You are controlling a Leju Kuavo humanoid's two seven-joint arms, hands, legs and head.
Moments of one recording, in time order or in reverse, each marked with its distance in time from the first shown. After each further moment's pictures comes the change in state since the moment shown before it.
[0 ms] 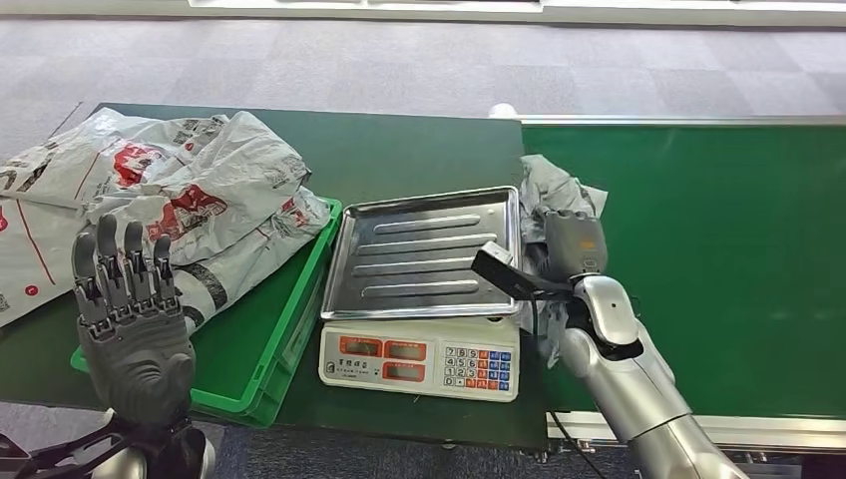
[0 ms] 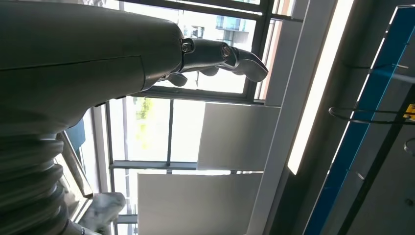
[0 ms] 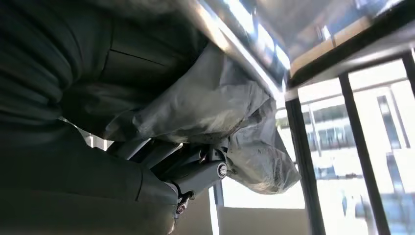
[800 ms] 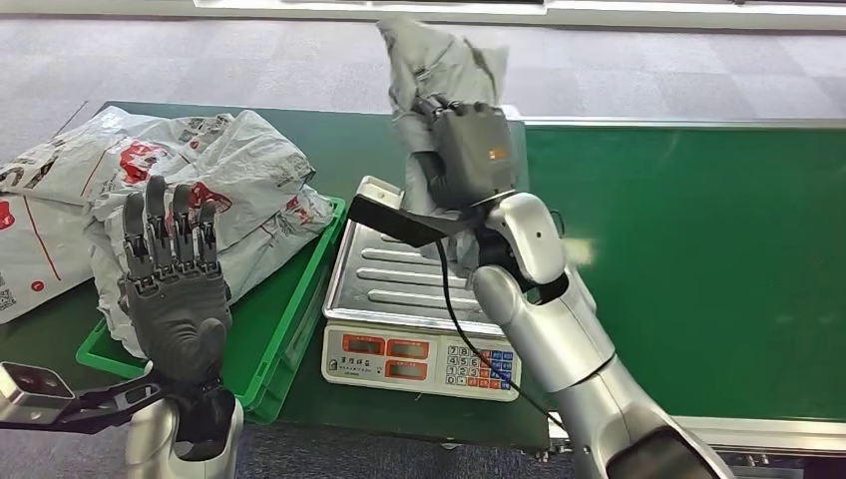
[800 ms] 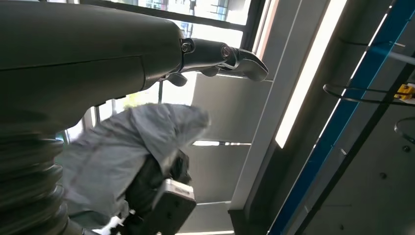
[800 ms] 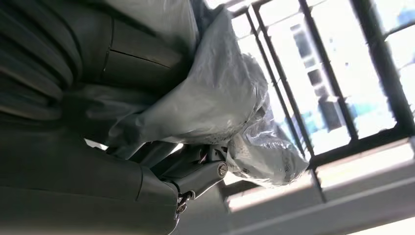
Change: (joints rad) left arm -0.167 -0.001 -0.052 0.165 0.046 -0.056 0.003; right arm -0.248 0.307 0.097 -0.035 0.013 0.049 -0.148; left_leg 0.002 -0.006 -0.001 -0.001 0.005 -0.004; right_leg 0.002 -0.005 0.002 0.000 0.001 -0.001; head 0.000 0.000
